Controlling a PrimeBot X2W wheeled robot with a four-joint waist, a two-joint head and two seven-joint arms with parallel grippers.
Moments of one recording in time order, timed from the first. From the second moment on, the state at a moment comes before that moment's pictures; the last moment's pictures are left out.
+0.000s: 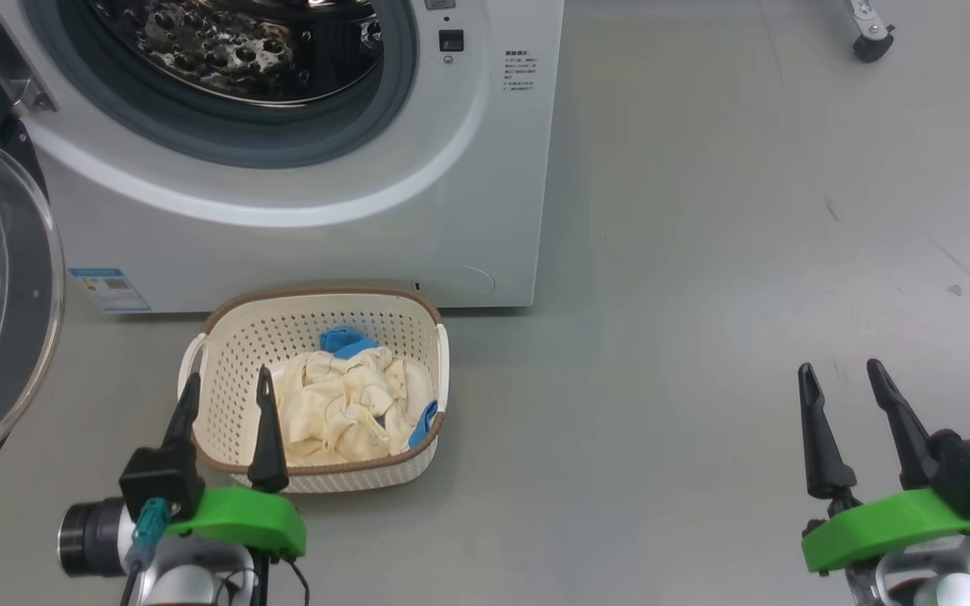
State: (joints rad) left arm -0.18 0.09 -0.19 0.28 -0.19 0.06 -0.20; right arm 0.08 -0.04 -0.03 -0.01 0.15 0.13 -0.17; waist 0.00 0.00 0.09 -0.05
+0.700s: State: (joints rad) left arm -0.14 0.10 -0.22 0.22 -0.20 0.08 -0.17; right arm 0.10 -0.04 -0.03 -0.01 0.15 0.13 -0.17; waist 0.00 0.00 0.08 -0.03
